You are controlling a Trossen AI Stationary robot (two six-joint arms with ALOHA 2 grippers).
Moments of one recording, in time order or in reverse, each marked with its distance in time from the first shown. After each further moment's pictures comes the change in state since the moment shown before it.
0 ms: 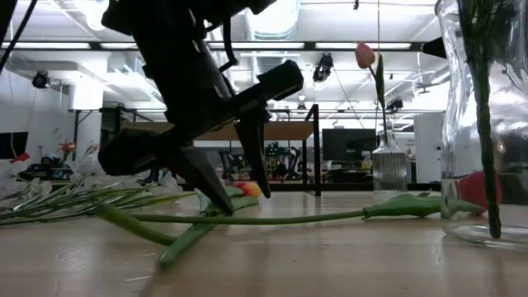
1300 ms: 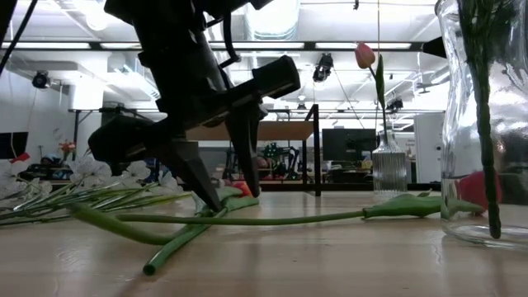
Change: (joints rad) left arm 0.001 0.000 0.048 -0.111 0.059 0.026; right arm 0.000 0.000 0.000 0.003 0.000 0.000
